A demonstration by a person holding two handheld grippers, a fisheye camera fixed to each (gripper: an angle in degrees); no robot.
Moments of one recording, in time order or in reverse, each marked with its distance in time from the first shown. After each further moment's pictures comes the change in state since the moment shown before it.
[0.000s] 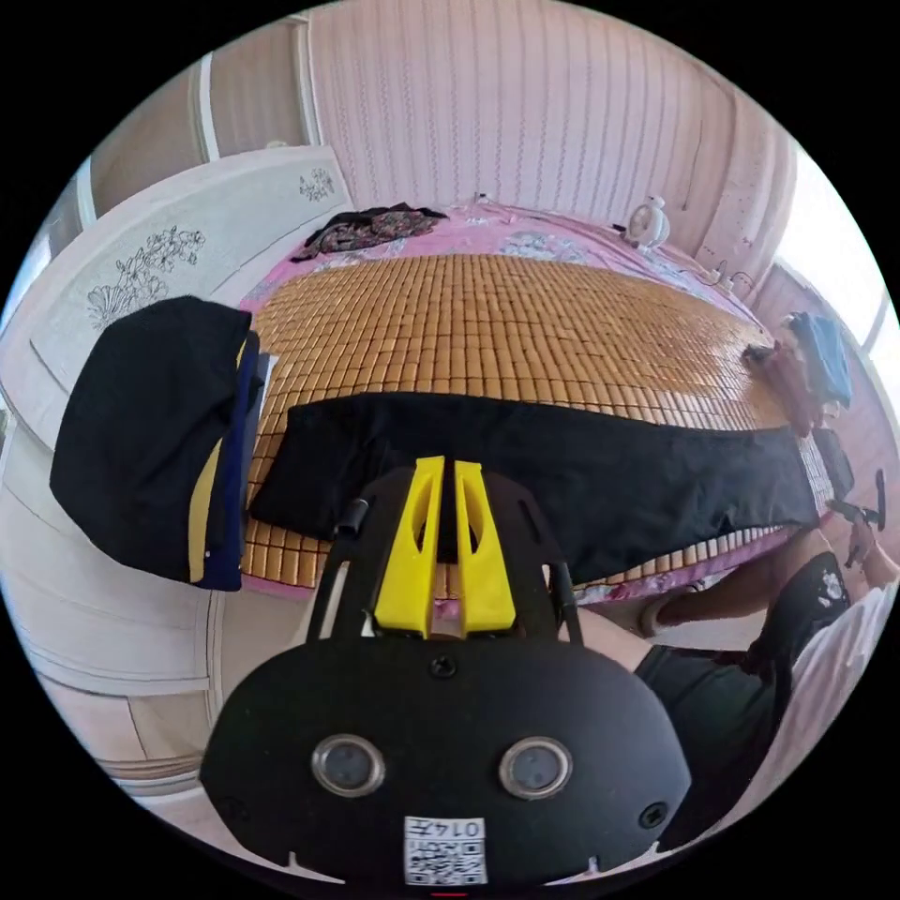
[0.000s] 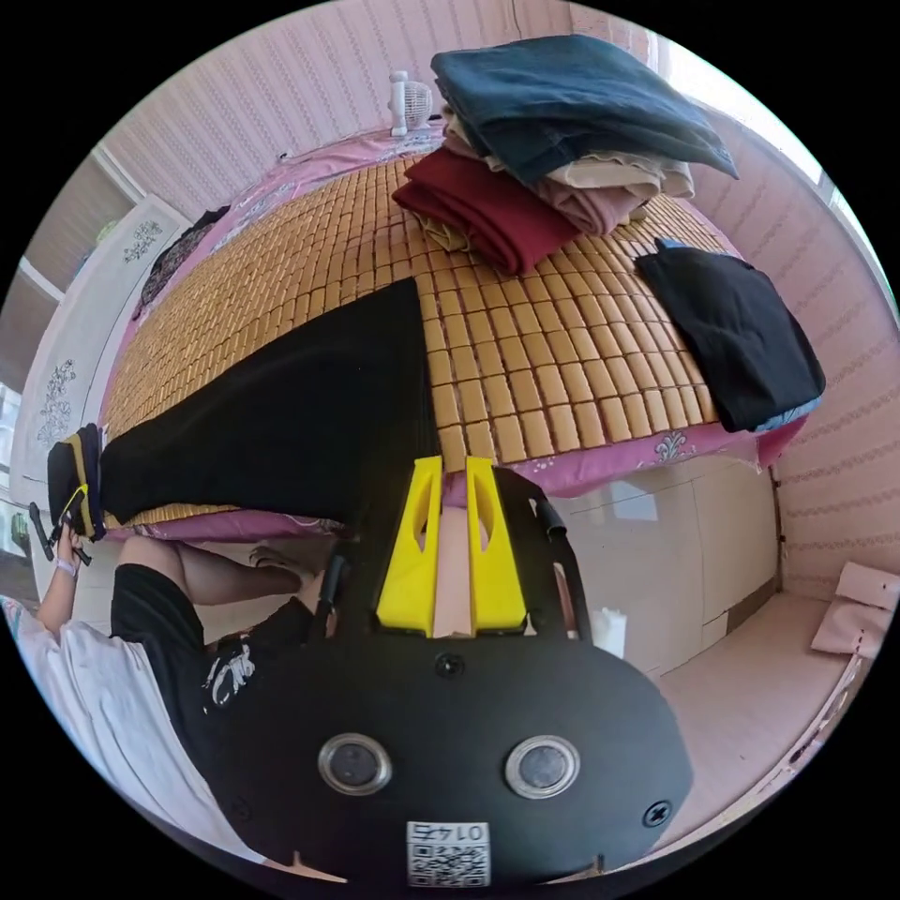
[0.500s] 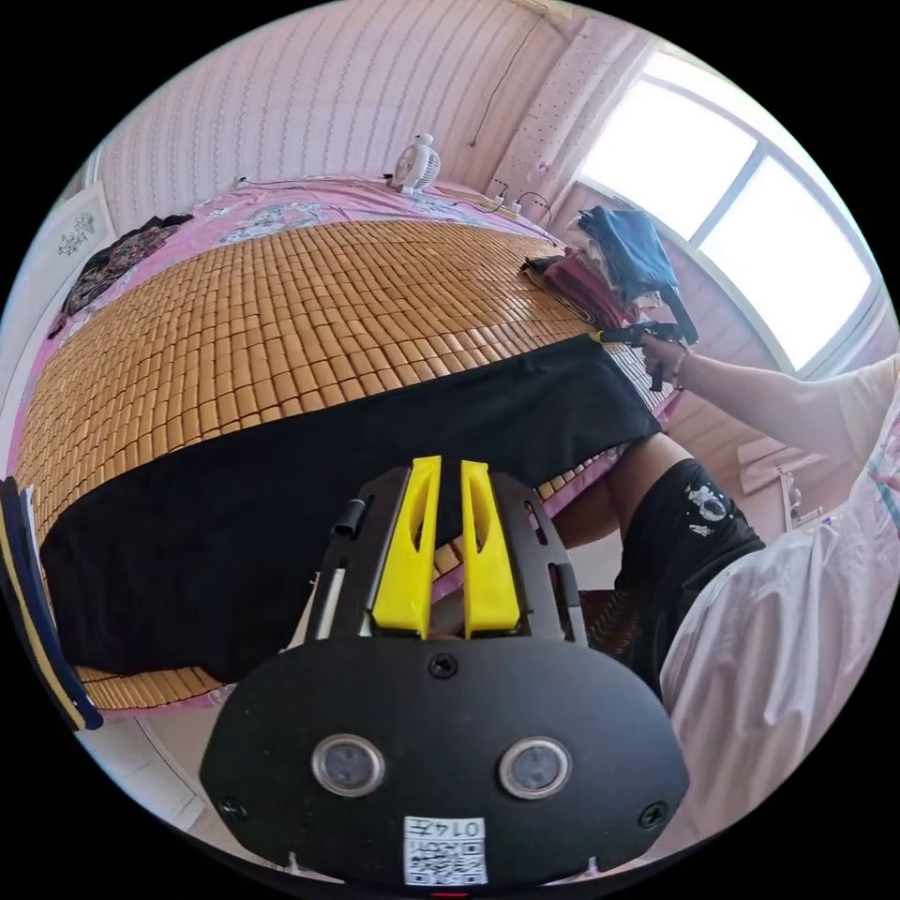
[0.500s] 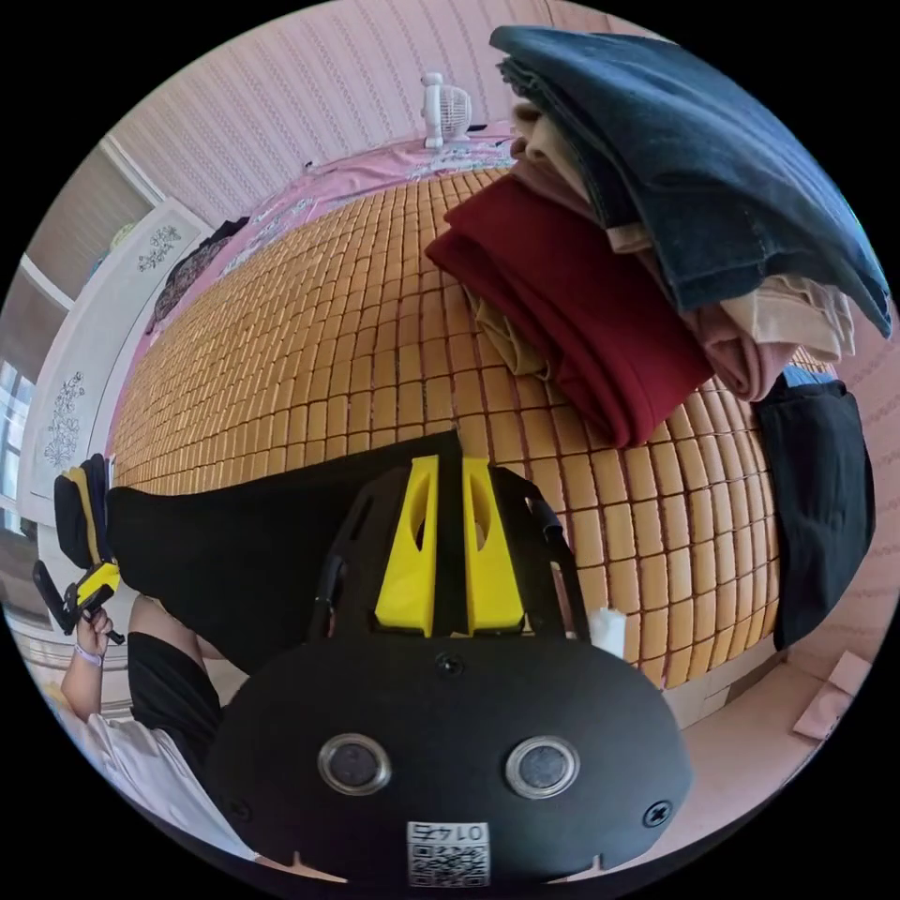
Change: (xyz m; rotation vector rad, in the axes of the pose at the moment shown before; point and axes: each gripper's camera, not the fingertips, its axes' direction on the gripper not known) left arm 0.198 -0.096 -0.002 -0.133 0.503 0.346; right arm 0.000 -0.136 0.068 -0.019 -0.058 -0.073
